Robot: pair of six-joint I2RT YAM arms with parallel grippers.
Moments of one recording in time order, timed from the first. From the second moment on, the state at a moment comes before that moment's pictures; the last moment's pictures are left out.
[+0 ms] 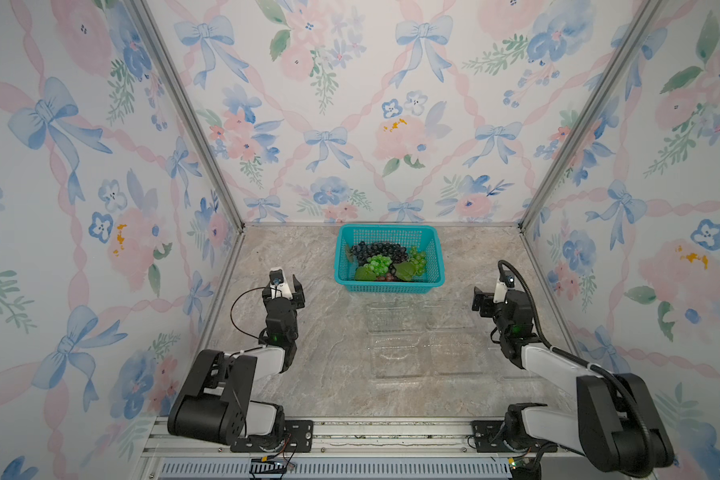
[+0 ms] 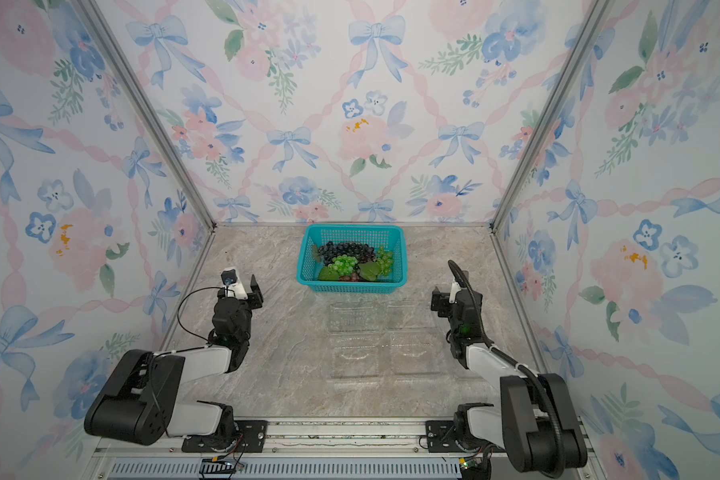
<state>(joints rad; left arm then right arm) -0.18 1.32 0.37 0.91 -0.43 -0.03 0.10 1.35 0.61 0.40 0.20 -0.01</state>
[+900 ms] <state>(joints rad) -0.37 1.22 0.72 0.29 -0.39 -0.33 0.58 2.24 1.71 -0.05 -0.02 0.26</state>
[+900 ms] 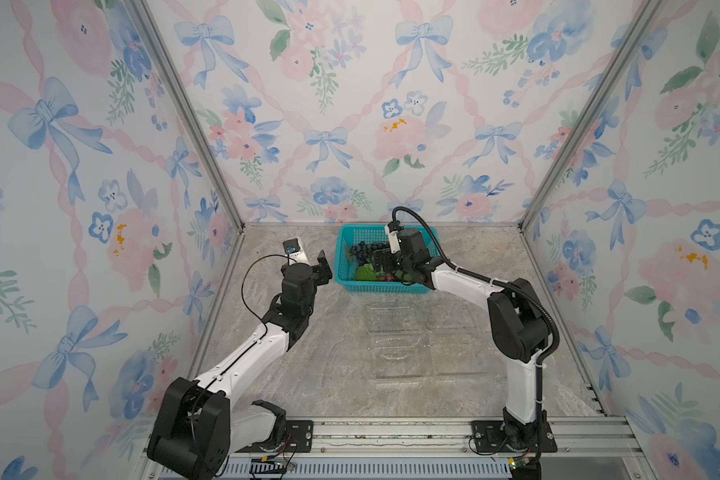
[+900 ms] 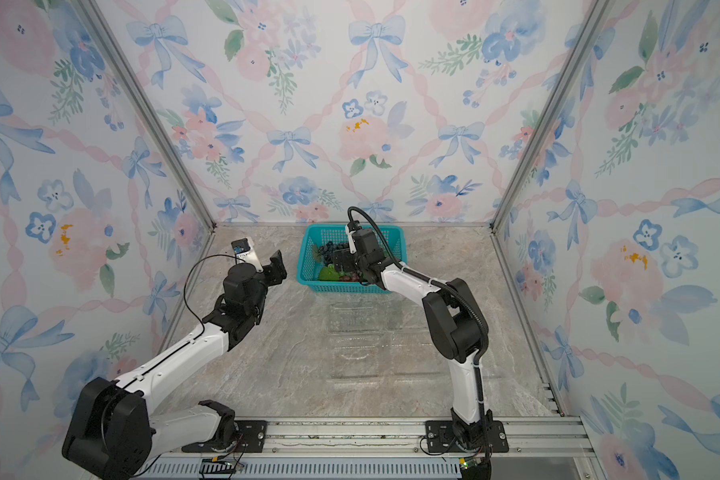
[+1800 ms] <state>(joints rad) -0.37 1.24 0.73 0.24 -0.36 -0.33 0.57 2.38 1.86 -0.18 -0.06 0.35</state>
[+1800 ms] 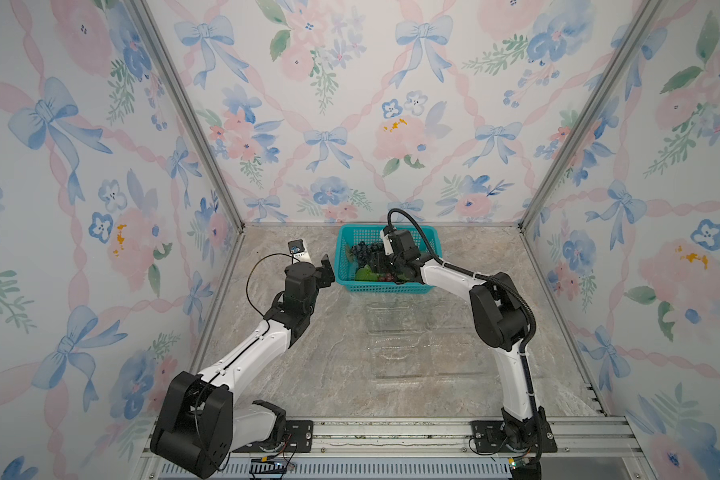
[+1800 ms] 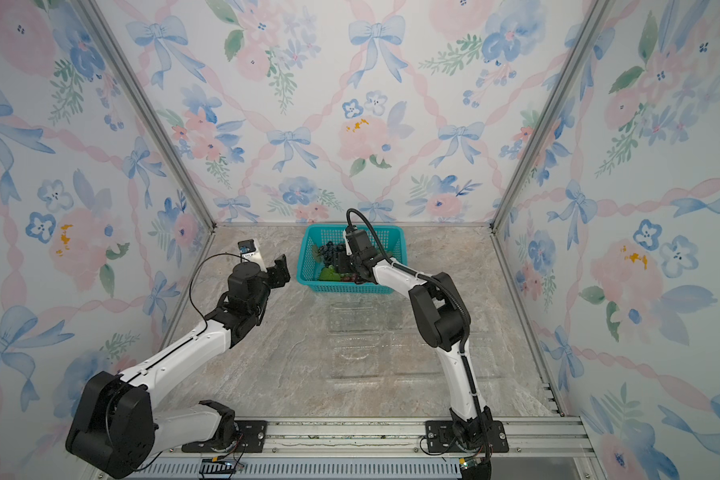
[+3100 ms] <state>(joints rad) -0.37 1.23 0.73 0.22 -0.36 -0.34 0.55 2.18 1.78 -0.18 -0.07 0.35</state>
